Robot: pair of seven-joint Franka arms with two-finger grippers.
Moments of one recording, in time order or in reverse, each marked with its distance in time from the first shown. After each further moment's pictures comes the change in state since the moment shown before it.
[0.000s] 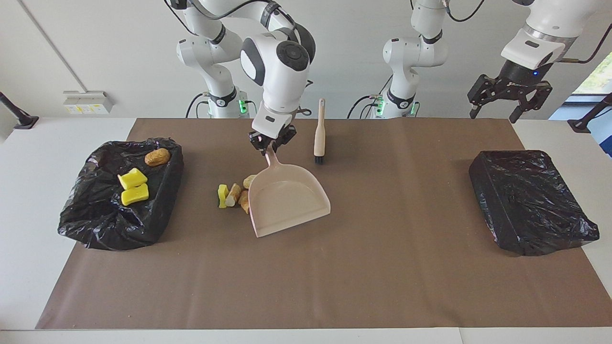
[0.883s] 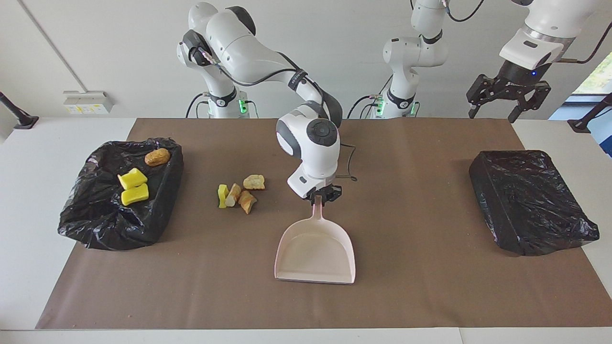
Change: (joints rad) left arm 0.000 0.000 -0.004 0.000 0.000 -0.007 0.000; right arm 0.079 0.438 -0.002 0.319 0.039 0.247 0.426
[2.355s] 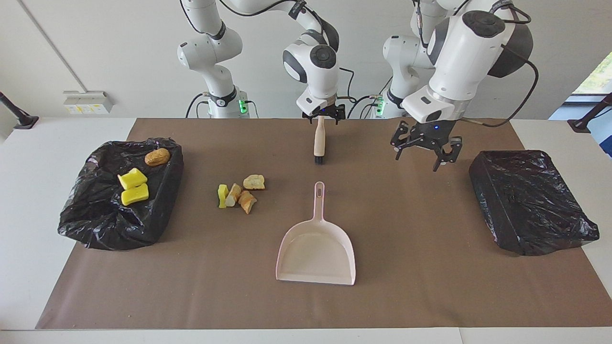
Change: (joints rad) left arm -0.257 0.191 -0.031 -0.064 0.000 0.313 -0.035; right arm 0.204 -0.691 0.030 -0.907 0.498 0.173 0.096
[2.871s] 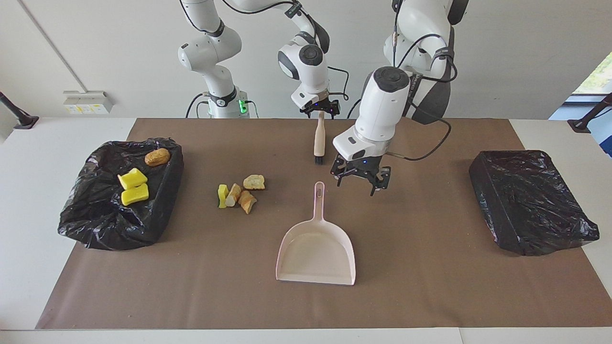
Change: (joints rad) left arm -0.184 0.188 -0.002 -0.019 0.000 0.230 -0.266; right arm 0.094 -0.055 -0.001 -0.188 0.073 0.172 0.043
